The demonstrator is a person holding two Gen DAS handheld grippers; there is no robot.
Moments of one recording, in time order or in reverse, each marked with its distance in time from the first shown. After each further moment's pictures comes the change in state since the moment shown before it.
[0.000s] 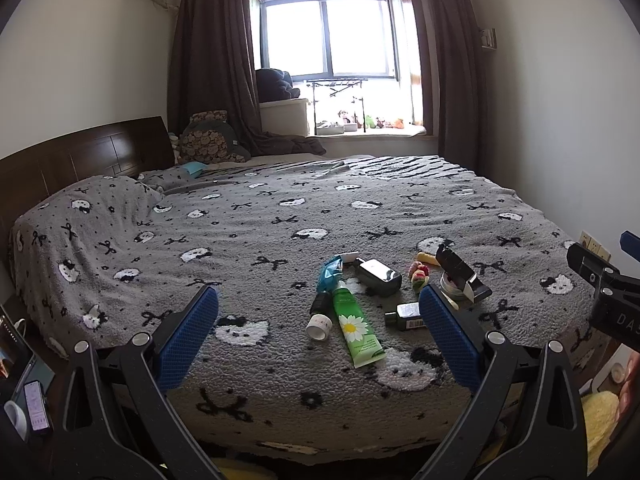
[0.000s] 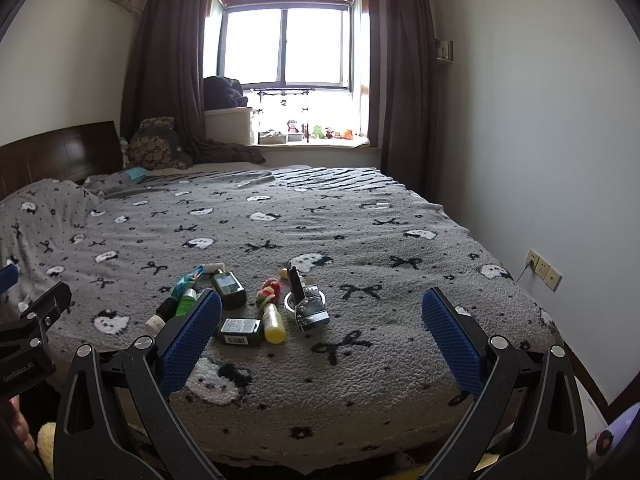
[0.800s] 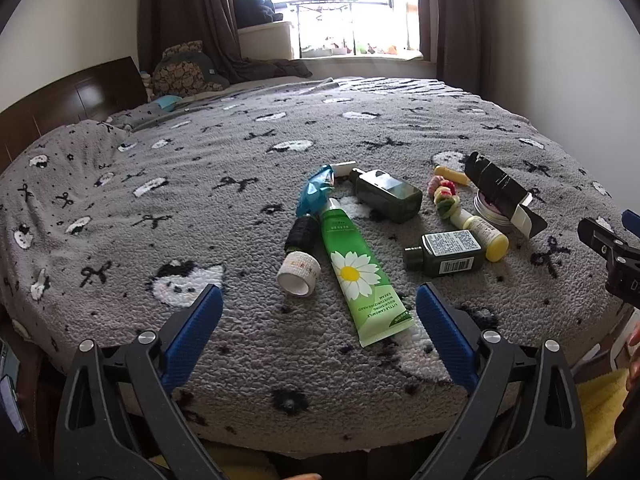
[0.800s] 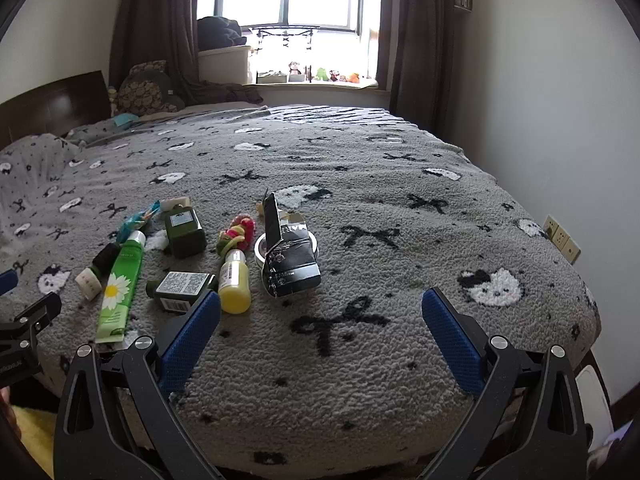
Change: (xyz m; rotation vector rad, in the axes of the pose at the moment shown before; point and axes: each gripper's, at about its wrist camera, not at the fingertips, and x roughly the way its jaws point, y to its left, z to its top) left arm 0.146 -0.012 -0.058 0.024 0.275 -0.054; right arm 0.138 -0.009 -0.051 -0.039 0.186 0.008
